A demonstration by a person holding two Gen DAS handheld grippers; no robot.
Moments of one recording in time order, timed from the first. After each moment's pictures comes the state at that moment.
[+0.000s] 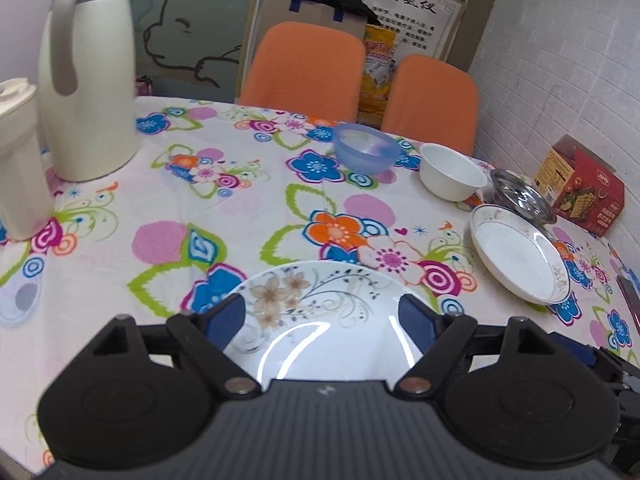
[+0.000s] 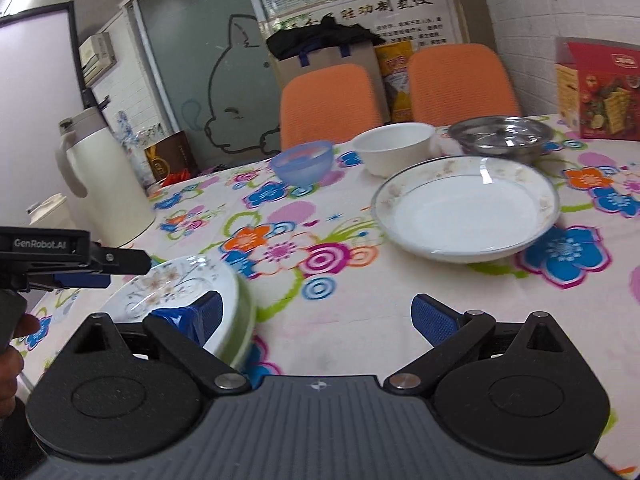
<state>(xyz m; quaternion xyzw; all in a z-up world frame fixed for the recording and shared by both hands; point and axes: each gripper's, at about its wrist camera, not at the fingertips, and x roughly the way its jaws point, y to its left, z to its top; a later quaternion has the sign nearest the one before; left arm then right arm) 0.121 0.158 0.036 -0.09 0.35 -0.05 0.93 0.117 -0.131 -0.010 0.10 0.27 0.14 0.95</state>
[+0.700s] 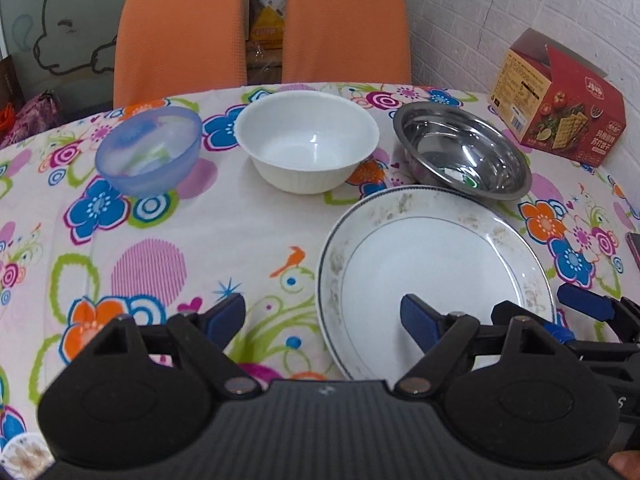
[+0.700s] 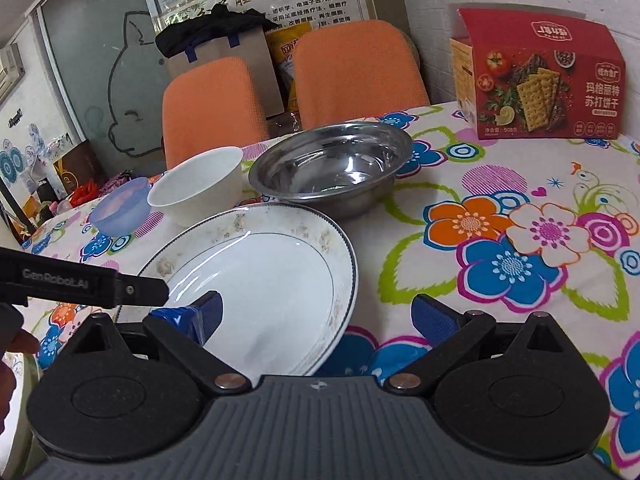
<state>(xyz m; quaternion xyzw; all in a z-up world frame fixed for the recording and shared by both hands) 0.294 -0.031 0.005 0.01 0.45 -0.12 0.89 0.233 -0.246 -0.024 0.10 0.32 0.04 0.94</state>
